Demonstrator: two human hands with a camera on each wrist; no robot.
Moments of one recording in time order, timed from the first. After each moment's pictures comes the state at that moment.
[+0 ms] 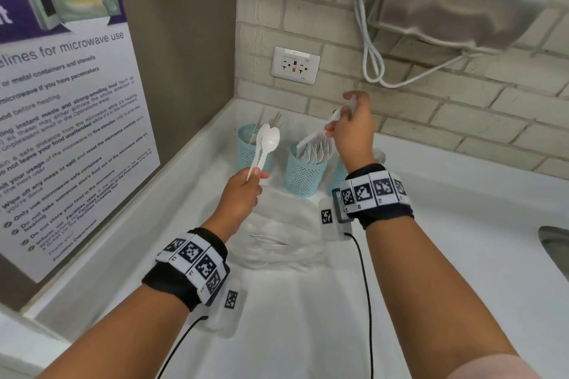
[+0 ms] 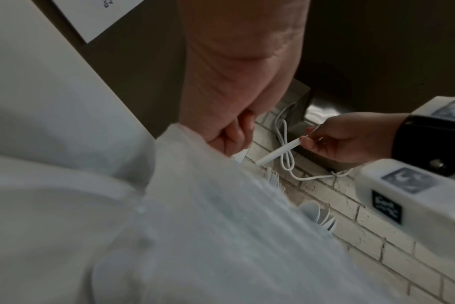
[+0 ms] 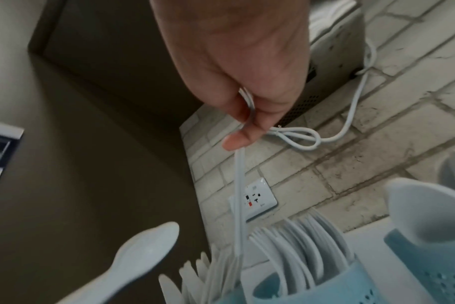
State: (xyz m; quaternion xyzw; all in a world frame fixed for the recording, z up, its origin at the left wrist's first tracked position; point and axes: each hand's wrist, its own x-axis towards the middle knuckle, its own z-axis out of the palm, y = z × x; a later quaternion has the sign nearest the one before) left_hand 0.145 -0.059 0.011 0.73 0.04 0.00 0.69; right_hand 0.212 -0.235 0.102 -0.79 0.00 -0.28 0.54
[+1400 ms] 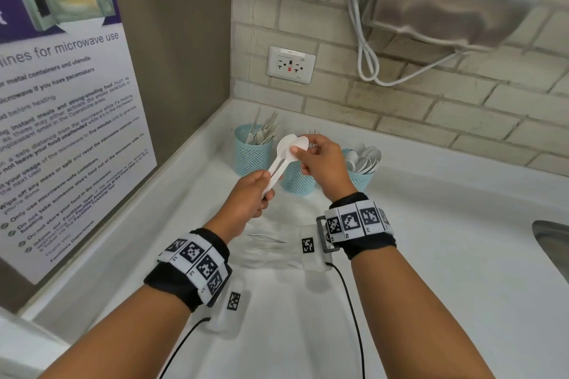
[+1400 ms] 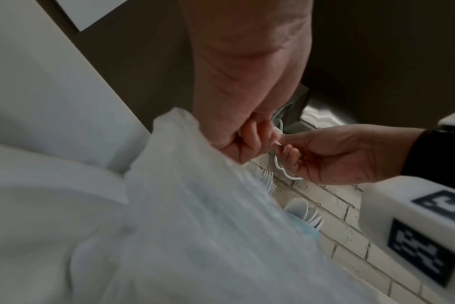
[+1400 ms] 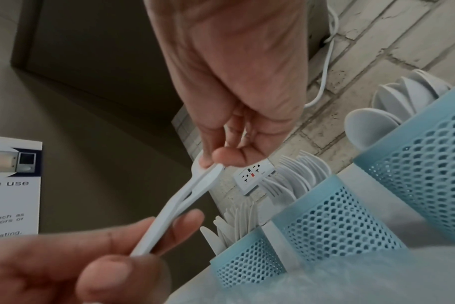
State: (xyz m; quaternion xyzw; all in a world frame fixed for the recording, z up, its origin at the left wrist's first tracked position) left_hand 0.137 -0.071 0.023 0.70 0.01 -0.10 0.71; right_hand 0.187 -0.218 0.055 -0.80 -0.02 -0.10 0.59
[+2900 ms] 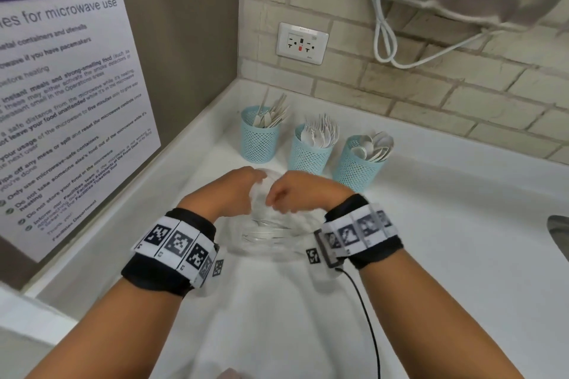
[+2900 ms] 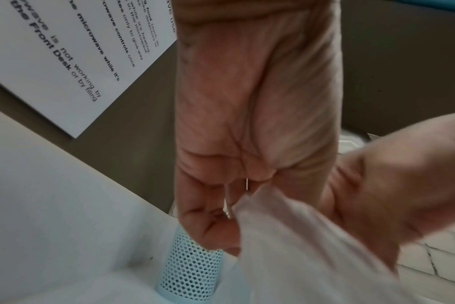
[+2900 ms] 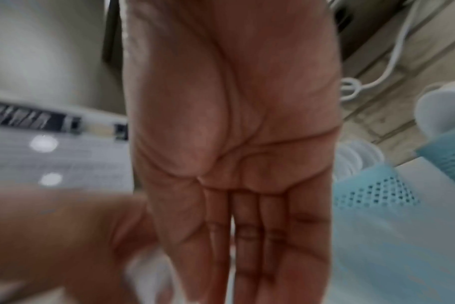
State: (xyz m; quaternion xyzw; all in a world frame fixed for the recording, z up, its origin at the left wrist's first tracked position) left_hand 0.134 -0.033 0.028 0.95 -0.13 -0.16 0.22; right_hand 0.148 -0.190 0.052 -0.93 -0.21 0.26 0.17
